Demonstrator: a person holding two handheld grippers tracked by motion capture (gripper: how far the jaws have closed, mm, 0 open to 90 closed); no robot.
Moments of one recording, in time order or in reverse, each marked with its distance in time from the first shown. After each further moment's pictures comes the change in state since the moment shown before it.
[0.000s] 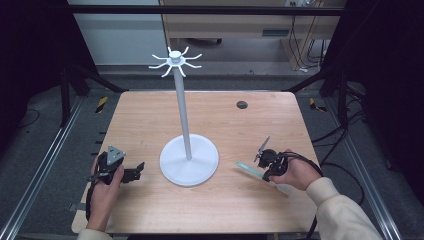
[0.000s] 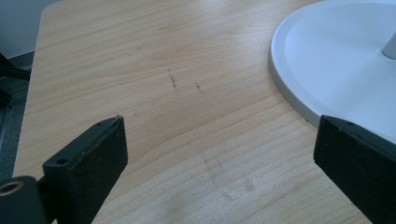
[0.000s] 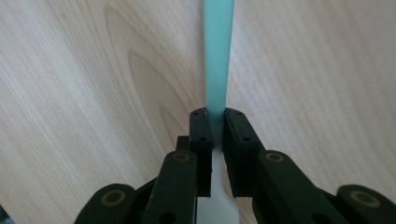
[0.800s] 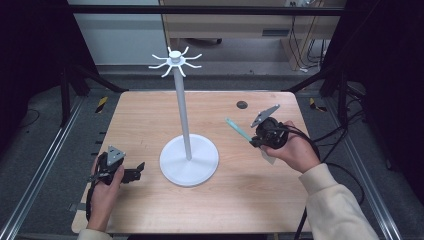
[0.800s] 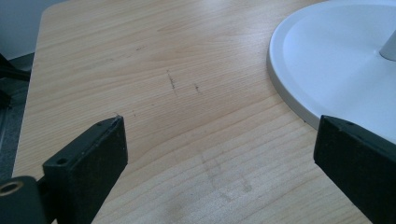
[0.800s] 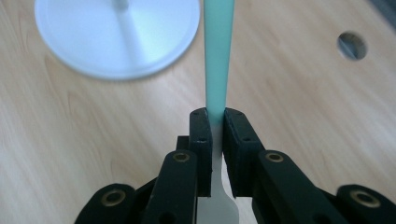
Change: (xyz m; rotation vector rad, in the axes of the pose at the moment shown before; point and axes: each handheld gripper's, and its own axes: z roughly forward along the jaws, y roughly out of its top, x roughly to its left) left arm -0.001 0.000 0.000 -0.007 0.001 -0.001; right arm -0.008 0.044 -0.090 -0.415 -0.149 0.063
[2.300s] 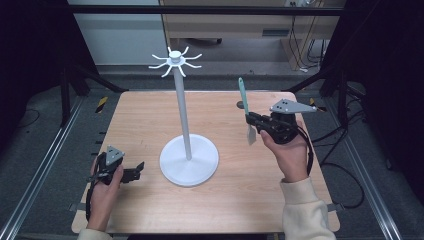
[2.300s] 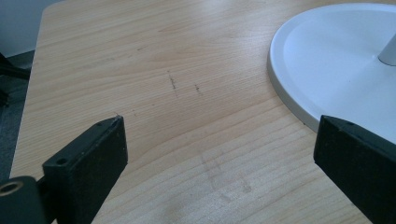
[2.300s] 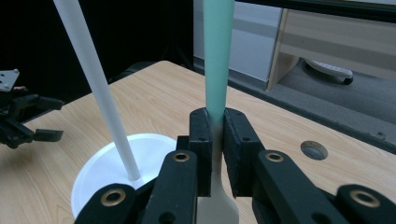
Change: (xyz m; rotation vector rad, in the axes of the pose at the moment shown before) left arm 0.002 -0.001 -0.001 -0.009 -0.003 -0.020; right arm 0.014 0.001 -0.040 -0.587 -0.075 0.278
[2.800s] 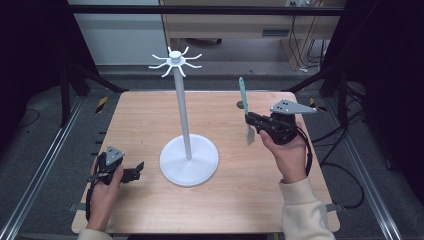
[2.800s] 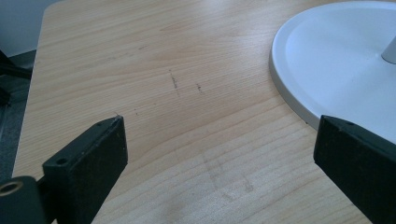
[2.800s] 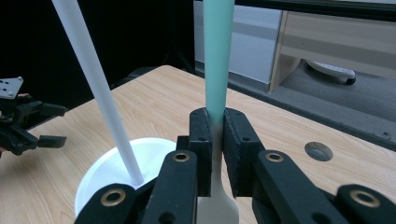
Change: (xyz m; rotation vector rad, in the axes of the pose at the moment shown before) left arm 0.000 0.000 0.000 0.006 0.005 0.004; right arm 0.001 -0.002 0.002 -0.015 0.008 0.019
